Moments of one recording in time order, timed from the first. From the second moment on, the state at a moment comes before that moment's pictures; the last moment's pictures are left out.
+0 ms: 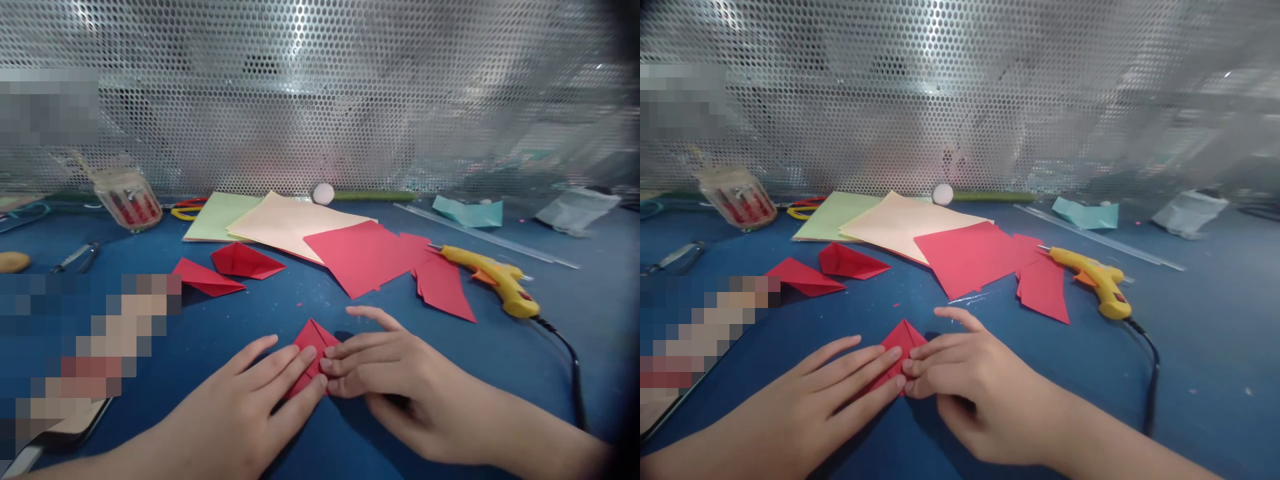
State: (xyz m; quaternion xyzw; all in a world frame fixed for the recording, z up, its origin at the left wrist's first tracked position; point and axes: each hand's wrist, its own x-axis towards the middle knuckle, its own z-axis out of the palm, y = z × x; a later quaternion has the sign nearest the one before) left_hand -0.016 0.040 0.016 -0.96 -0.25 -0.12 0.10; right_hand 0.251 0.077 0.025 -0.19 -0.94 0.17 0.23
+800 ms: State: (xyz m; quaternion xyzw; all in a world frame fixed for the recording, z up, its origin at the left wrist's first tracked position) left_hand -0.018 0.032 0.006 -0.96 -0.21 -0.13 0.16; right_hand 0.271 0.118 -0.001 -0.50 -0.83 0.04 0.24
